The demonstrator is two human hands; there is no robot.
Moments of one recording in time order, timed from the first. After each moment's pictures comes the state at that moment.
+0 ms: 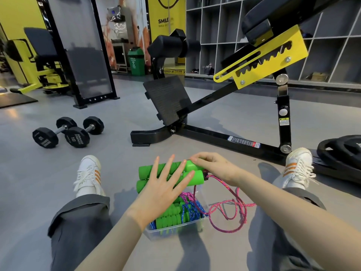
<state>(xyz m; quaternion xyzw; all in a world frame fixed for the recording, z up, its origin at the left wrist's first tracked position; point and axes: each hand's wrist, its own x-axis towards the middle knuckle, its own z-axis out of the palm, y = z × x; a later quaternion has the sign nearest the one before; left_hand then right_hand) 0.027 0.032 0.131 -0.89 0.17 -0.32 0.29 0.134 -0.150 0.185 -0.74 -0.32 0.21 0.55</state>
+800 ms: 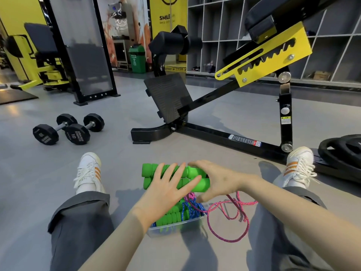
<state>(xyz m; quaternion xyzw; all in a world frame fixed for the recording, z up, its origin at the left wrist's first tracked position) 0.024 0.020 0.133 -0.90 0.17 -0.29 0.26 0.119 -0.161 0.185 -0.87 -0.45 0.13 0.17</state>
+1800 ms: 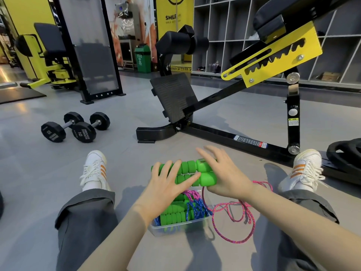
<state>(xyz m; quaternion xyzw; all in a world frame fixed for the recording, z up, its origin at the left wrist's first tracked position) 0.027 0.037 0.131 -0.91 0.13 -0.32 0.24 0.133 -0.163 0.156 -0.84 -0.49 -0.17 0.16</state>
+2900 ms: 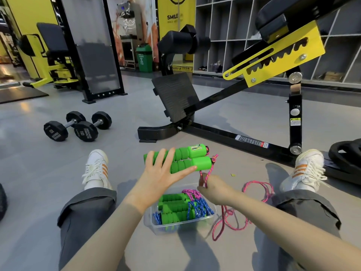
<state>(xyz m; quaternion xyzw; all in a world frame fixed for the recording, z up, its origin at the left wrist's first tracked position) 0.035 0.059 0.147 -0.85 0.13 -0.40 0.32 0.098 -0.131 0.153 -0.93 -0.29 0.13 0.18</state>
